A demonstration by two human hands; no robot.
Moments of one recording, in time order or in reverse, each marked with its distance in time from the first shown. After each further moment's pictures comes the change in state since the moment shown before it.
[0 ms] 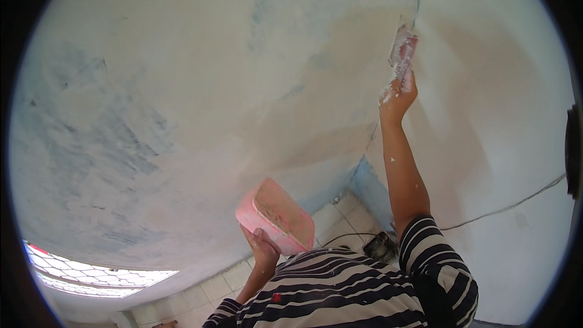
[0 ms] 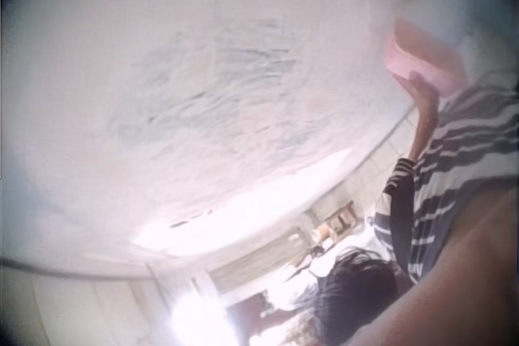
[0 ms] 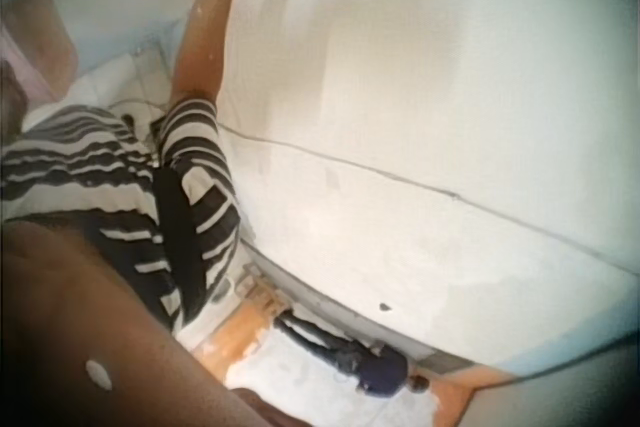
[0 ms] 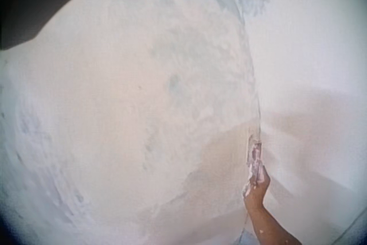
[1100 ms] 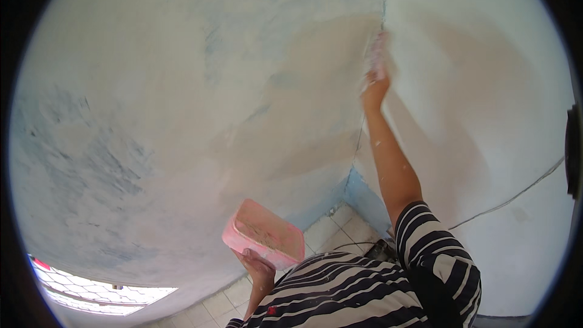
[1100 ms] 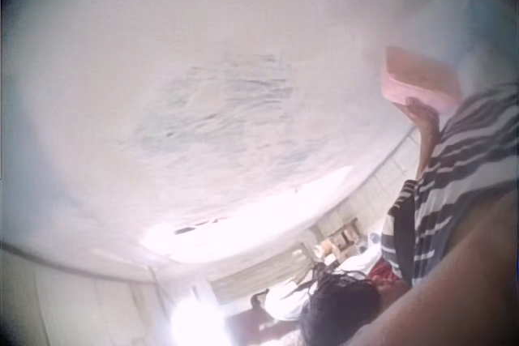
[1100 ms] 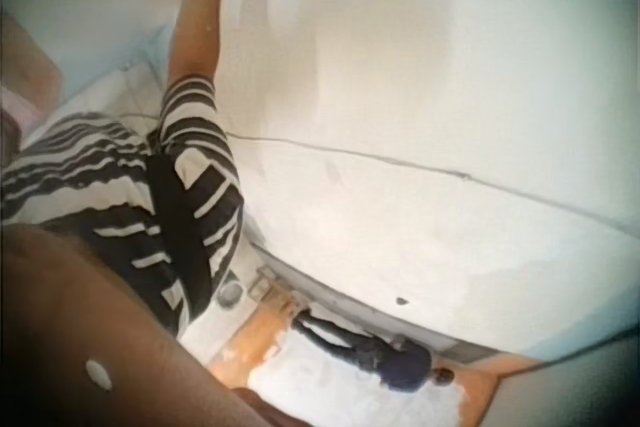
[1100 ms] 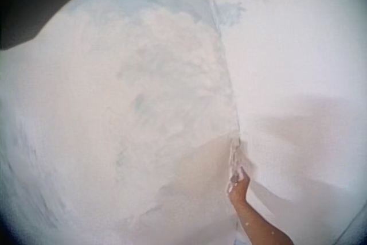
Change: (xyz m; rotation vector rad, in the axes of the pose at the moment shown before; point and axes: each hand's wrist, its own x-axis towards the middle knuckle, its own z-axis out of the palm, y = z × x) left_hand -0.006 -0.026 -0.006 -0.001 0.041 0.021; right_hand 0.079 0.074 -0.016 -0.491 0.073 -0.283
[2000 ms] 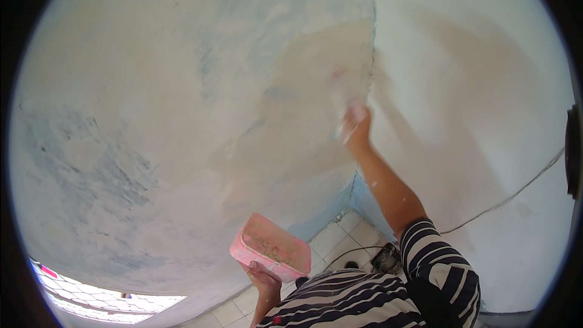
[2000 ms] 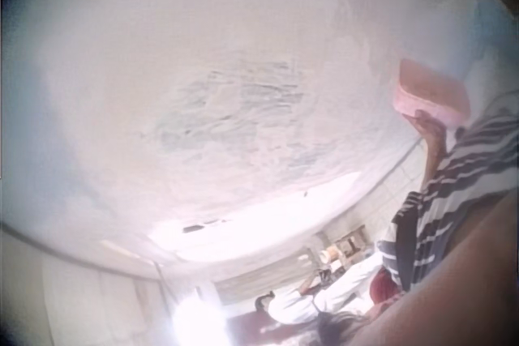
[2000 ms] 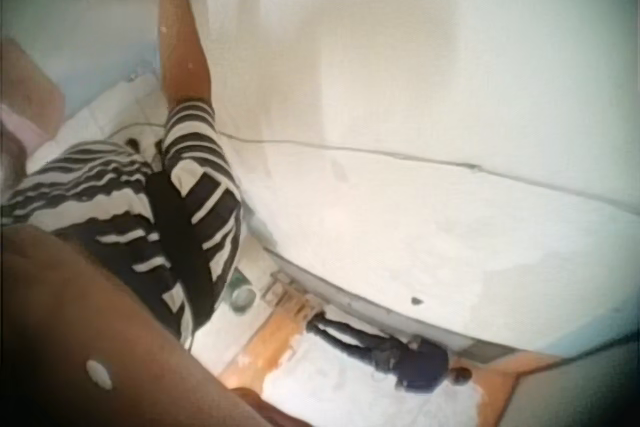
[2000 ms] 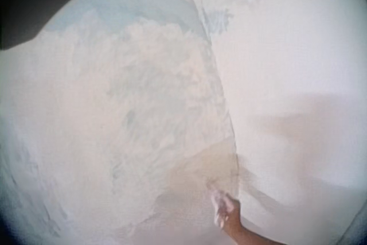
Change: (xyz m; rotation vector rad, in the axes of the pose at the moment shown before) left_hand 0.012 0.000 -0.012 -0.146 0.073 0.006; right_hand -0.077 -0.064 0.018 0.721 -0.158 0.507
